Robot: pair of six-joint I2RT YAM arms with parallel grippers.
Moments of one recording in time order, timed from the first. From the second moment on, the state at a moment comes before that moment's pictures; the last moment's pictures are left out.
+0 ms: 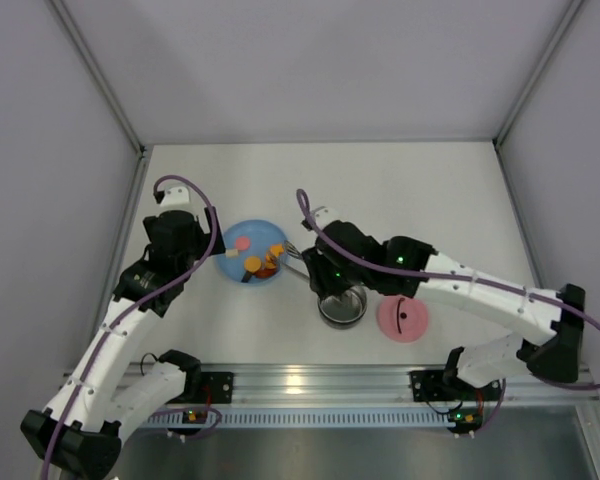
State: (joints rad) left arm -0.35 0.86 0.91 -0.58 -0.41 -0.29; right arm 1.12 1.29 1.28 -0.83 0.21 0.48
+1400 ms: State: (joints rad) left arm -0.06 1.02 0.94 -0.65 -0.43 -0.40; right arm 1.12 2.04 1.79 -0.68 0.18 0.30
